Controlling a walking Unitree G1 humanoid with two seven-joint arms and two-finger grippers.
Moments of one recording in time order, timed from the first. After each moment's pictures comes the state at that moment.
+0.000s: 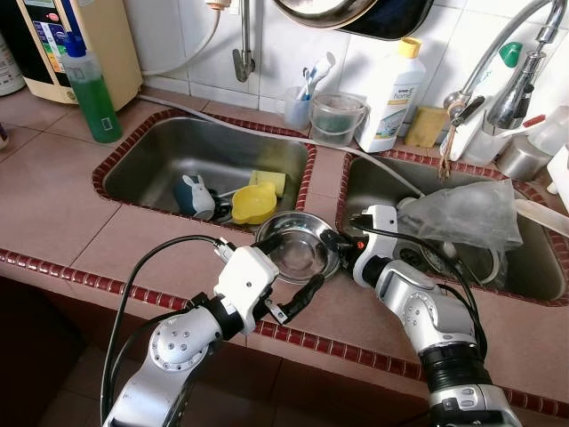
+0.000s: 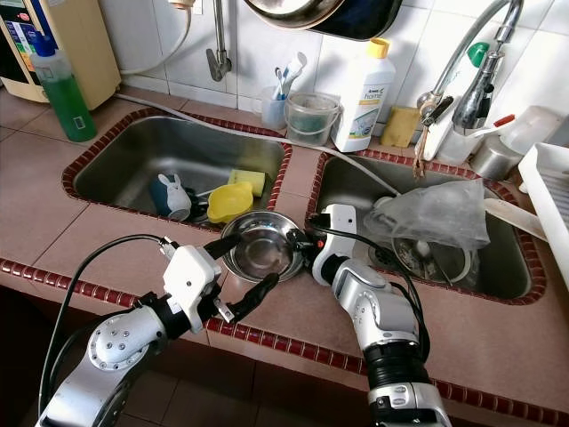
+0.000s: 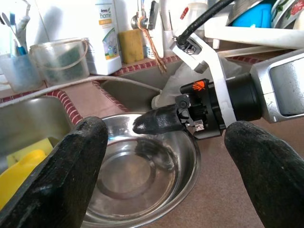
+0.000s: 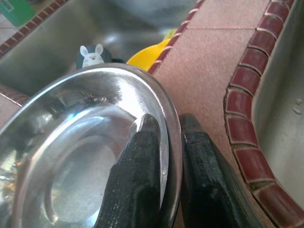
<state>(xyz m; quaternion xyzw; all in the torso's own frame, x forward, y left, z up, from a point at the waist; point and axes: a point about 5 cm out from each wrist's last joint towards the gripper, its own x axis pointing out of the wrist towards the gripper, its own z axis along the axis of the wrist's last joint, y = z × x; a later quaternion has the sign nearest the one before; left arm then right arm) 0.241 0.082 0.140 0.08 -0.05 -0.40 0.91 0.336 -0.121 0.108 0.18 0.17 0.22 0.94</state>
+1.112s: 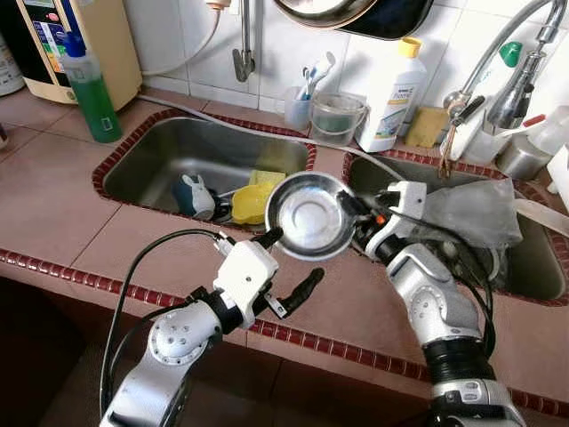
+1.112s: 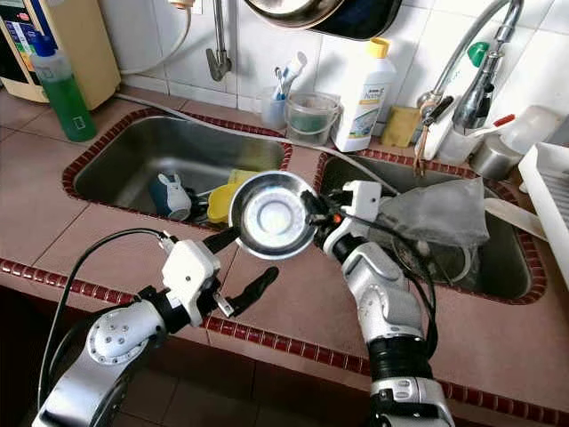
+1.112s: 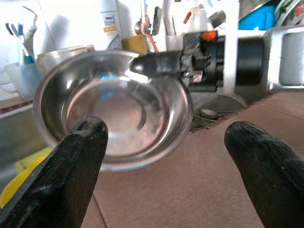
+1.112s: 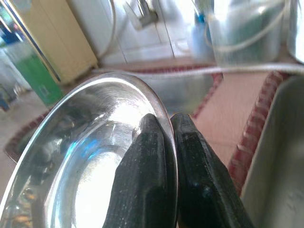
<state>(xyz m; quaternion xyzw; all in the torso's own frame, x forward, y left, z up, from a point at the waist) 0.247 0.086 0.146 0.09 -0.06 -0.39 0.91 0.346 -0.137 0.147 0.20 -0.01 0.23 0.95</state>
